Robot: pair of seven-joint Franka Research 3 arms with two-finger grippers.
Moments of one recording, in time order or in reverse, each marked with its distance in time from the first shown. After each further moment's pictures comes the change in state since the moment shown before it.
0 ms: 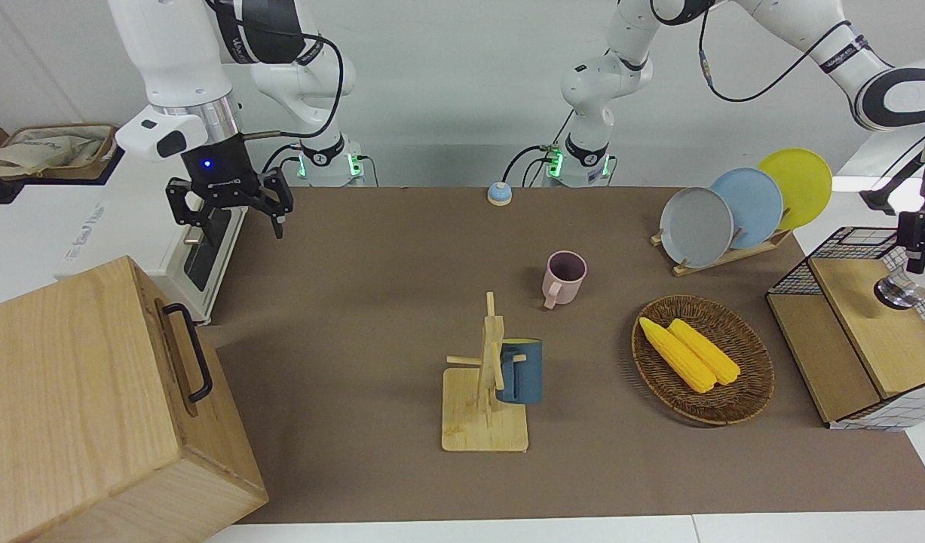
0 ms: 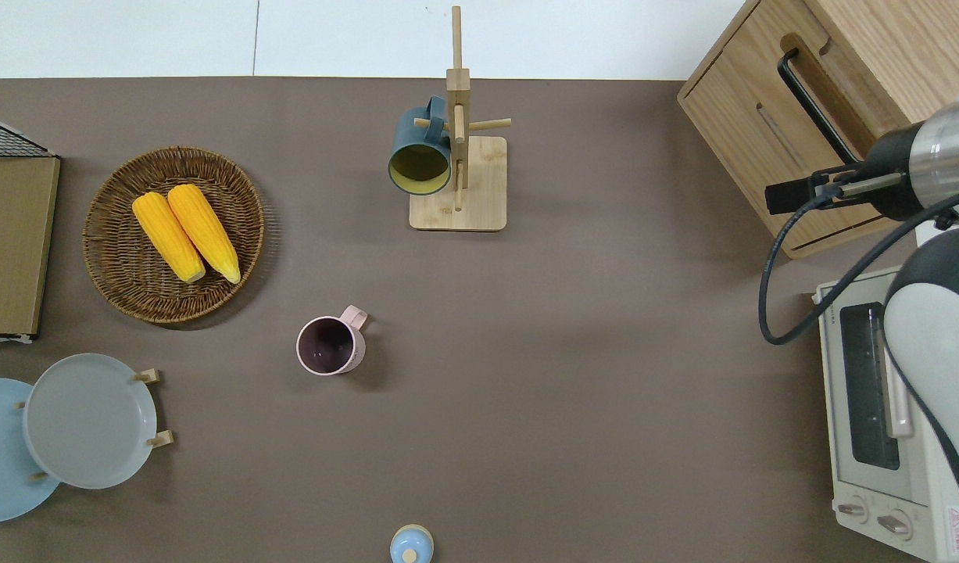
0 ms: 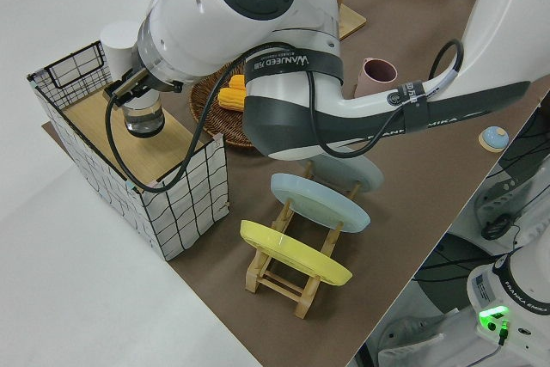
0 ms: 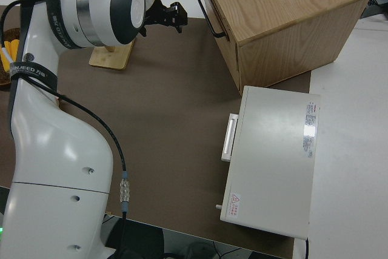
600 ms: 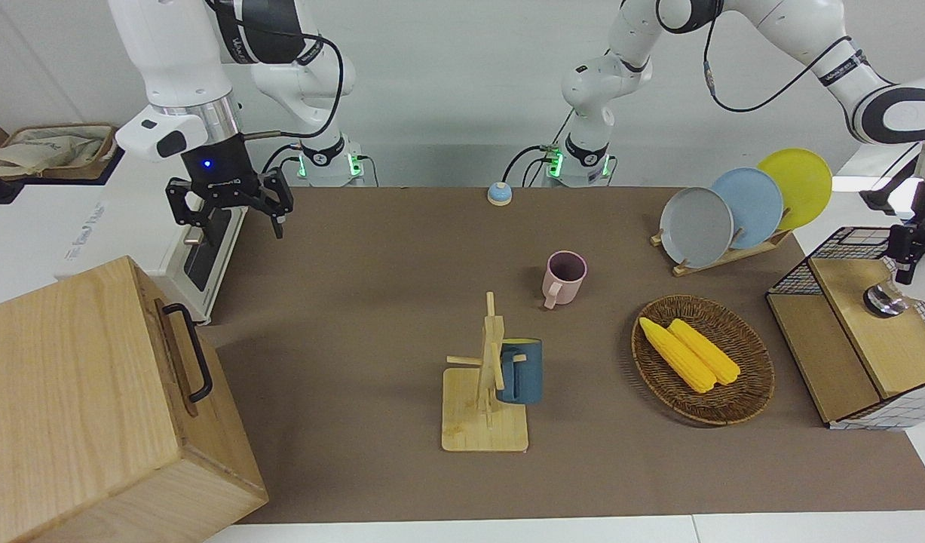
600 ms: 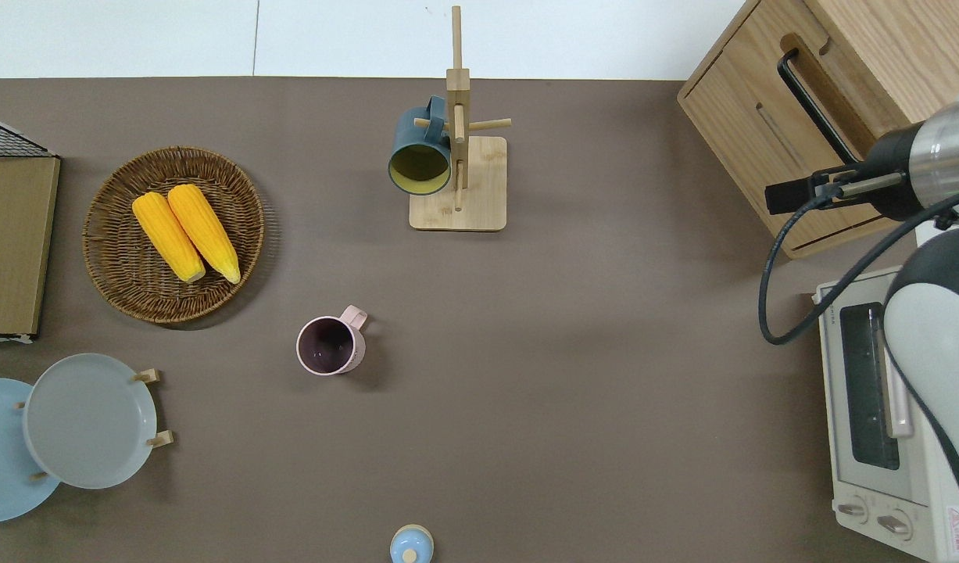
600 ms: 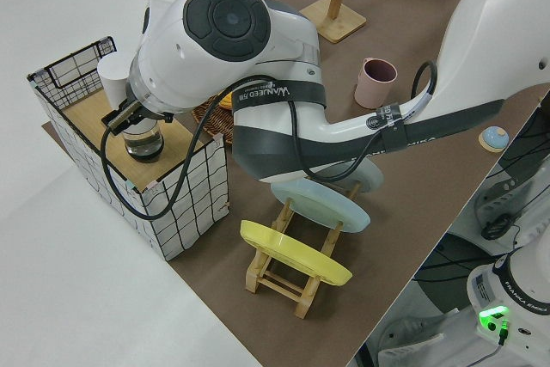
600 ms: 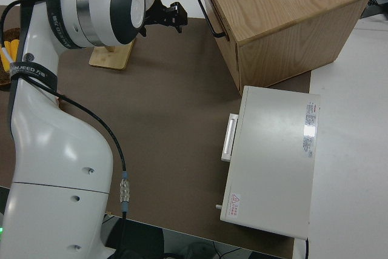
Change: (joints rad) left arm 0.028 0.051 -0.008 0.000 -0.015 0.000 0.027; right arm 0.000 0.000 0.000 0.000 0.000 0.000 0.000
